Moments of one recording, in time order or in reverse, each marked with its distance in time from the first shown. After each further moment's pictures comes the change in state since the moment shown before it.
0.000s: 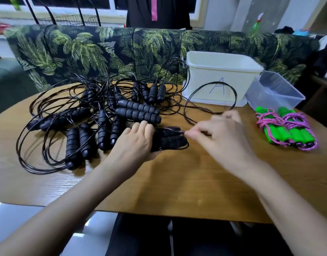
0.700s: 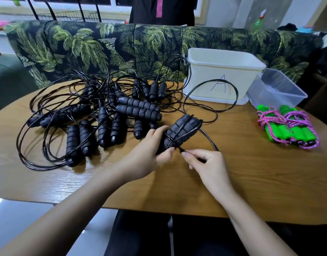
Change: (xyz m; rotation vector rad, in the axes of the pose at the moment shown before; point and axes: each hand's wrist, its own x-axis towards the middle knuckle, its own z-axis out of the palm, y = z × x) left_hand -0.004 0.026 -0.003 -0.917 -0.279 -0.235; right_hand -0.060 0.007 0.065 0.623 -0.068 0.515
